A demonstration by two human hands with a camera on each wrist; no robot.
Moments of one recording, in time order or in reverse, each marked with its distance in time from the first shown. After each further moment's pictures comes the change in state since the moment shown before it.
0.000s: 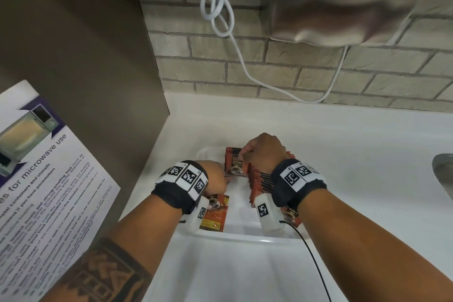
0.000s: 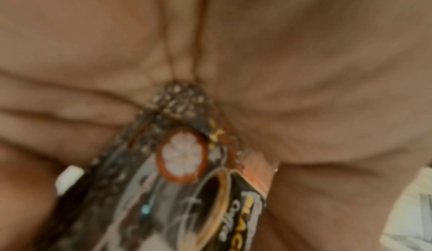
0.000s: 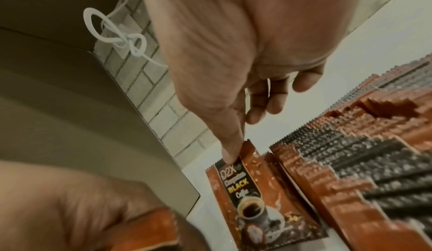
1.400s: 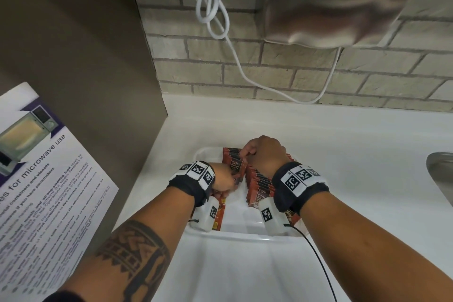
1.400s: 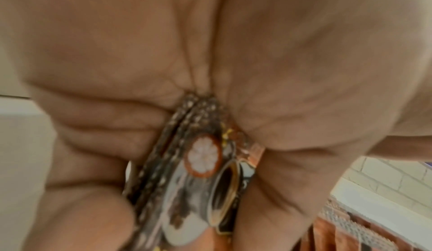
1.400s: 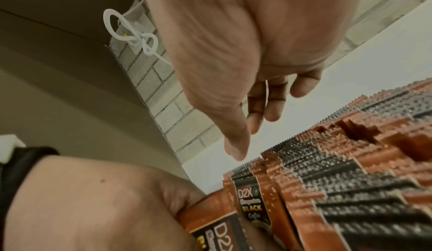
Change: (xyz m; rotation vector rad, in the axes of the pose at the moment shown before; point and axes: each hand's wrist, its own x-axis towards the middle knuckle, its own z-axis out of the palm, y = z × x) left_hand 0.005 0.021 0.005 -0.550 -0.048 -0.043; right_hand -0.006 0.011 -0.004 0.009 0.021 -0.018
